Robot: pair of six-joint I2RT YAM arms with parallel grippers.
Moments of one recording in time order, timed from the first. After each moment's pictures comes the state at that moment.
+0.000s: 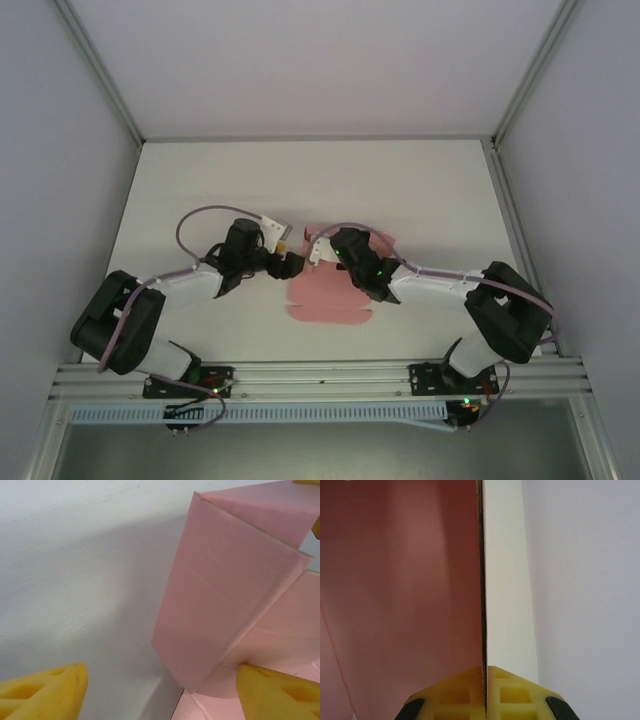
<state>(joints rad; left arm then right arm) -0.57 1.45 0.58 0.21 0.32 -0.13 0.90 1.51 0.75 0.16 0.57 -0.96</state>
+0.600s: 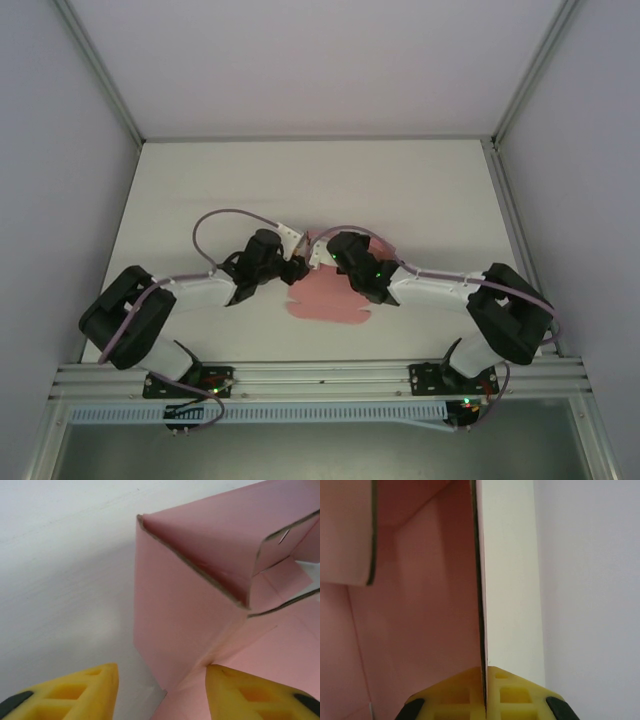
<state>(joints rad) -0.75 1.50 0.58 0.29 0.03 -0.12 0.93 1.51 0.75 0.09 0.60 -0.91</state>
